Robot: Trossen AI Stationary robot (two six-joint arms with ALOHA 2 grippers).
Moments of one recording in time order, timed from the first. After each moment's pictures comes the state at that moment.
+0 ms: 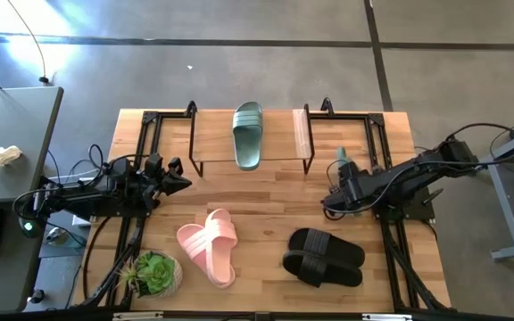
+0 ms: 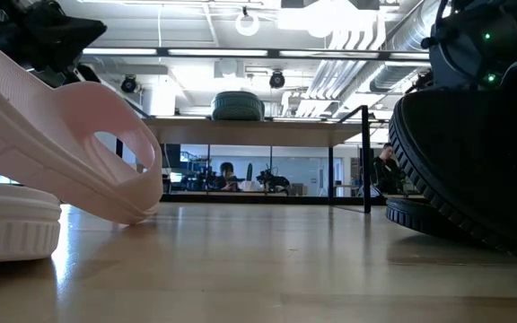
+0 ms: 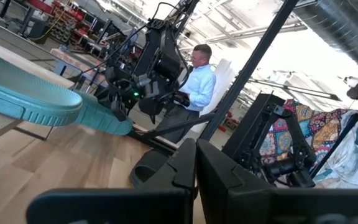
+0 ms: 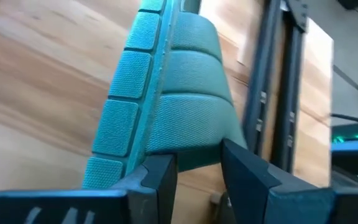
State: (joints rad) left arm 0.29 0.03 0.01 0.22 0.31 -0.61; right arm 0.22 1.38 0.75 -1.30 0.60 1.44
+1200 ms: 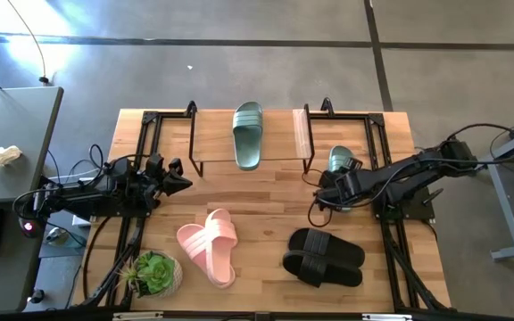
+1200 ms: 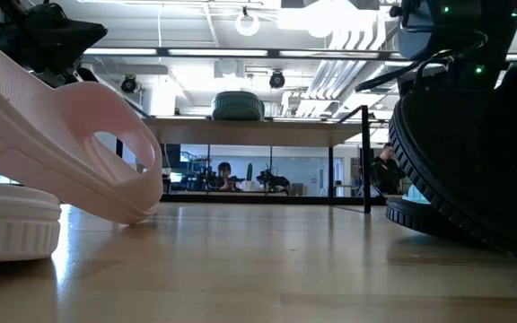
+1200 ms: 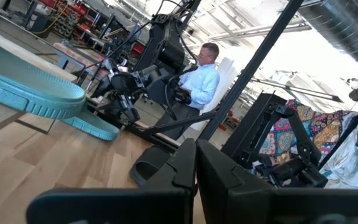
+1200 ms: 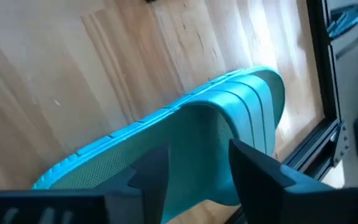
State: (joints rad) left arm 0.29 0.03 0.01 0.21 0.30 -0.63; right arm 0.18 1.38 0.82 -1.10 0.57 0.57
